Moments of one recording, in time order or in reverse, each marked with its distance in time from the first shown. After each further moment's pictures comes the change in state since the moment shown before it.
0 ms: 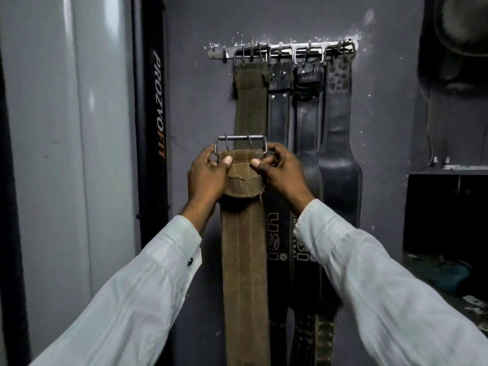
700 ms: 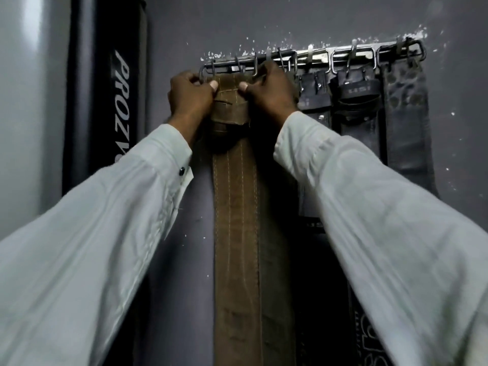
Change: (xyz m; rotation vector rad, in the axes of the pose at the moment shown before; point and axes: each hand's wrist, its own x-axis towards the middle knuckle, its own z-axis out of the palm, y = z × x) left_hand 0.320 0.035 0.051 0.005 0.157 0.271; right_hand 0.312 -0.017 0.068 -0.300 0.196 -0.276
